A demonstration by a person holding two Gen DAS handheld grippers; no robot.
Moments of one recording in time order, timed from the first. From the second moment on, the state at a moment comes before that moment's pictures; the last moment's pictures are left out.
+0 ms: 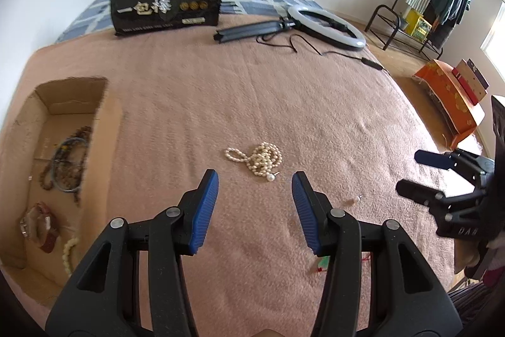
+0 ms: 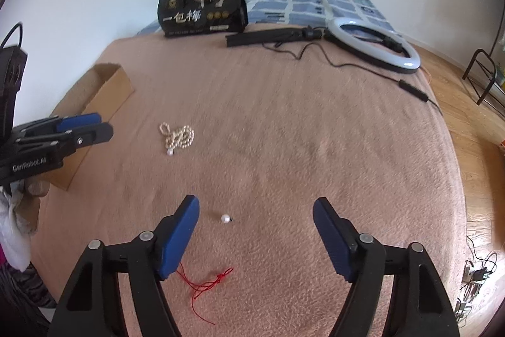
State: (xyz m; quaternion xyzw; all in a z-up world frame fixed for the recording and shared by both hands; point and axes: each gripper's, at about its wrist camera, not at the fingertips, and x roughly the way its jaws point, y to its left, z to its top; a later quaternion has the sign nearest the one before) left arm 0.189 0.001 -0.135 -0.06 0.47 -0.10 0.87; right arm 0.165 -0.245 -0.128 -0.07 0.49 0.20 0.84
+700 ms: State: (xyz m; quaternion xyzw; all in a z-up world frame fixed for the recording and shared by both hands) left arm 0.248 -0.030 -0.198 -0.06 0.52 -0.10 0.84; right arm 0.170 -0.229 -0.171 -0.09 0.53 0.24 0.81
